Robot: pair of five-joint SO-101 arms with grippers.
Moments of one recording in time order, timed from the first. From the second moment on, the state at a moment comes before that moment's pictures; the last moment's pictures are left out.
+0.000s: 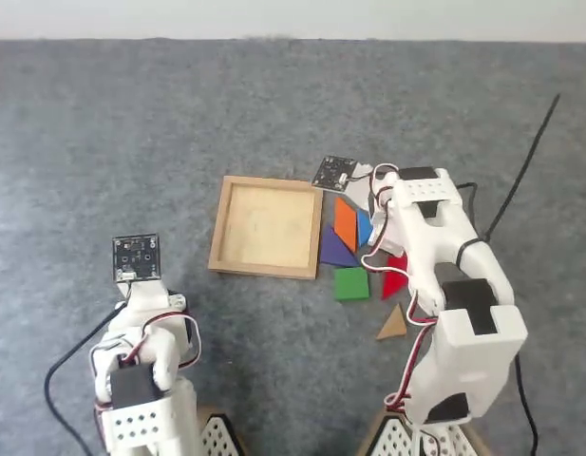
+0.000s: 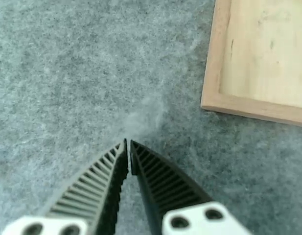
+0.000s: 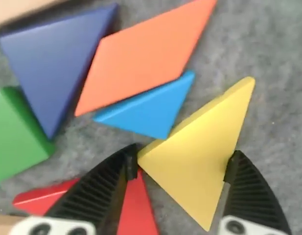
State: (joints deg) left arm -17.8 -103.1 97.1 71.0 0.7; right arm -10.2 17.7 16.4 57.3 59.5
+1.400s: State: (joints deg) left arm -17.8 -103.1 97.1 71.0 0.7; right arm -10.3 4.2 15.6 67.3 52.6
